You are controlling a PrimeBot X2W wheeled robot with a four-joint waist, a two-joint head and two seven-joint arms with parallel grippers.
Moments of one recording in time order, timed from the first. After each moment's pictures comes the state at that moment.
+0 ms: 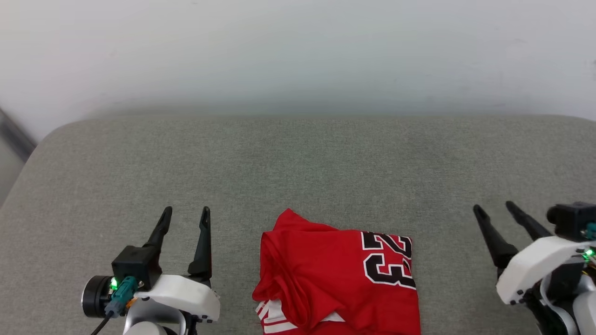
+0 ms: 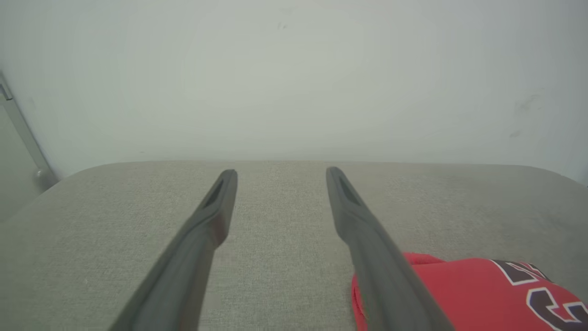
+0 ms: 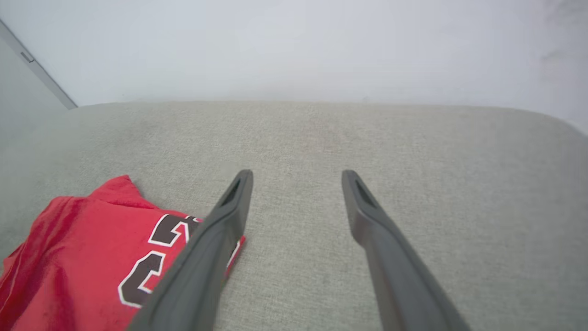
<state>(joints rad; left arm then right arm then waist) -0.11 0.34 -0.40 0.05 -0.48 0.25 -0.21 -0.17 -0.32 0.13 0.18 0.49 0.13 0.21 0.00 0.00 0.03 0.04</state>
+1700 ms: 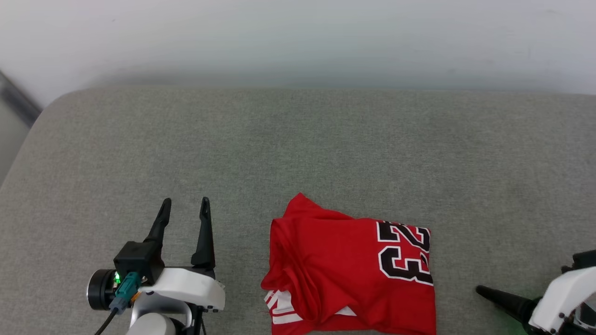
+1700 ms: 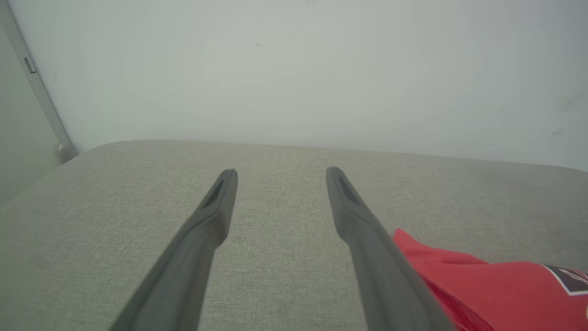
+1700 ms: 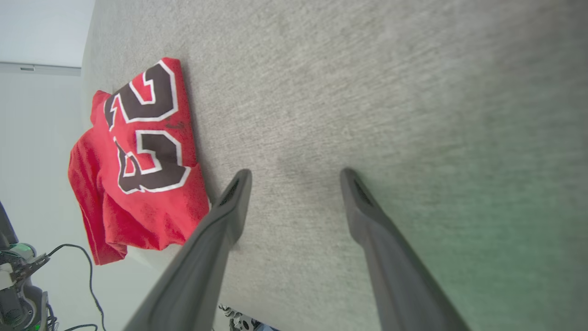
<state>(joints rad) -0.13 0.30 -0.36 0.10 -0.45 0.23 -0.26 -0.06 -0.14 -0.30 0.25 0.80 0.13 0.94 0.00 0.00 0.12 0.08</state>
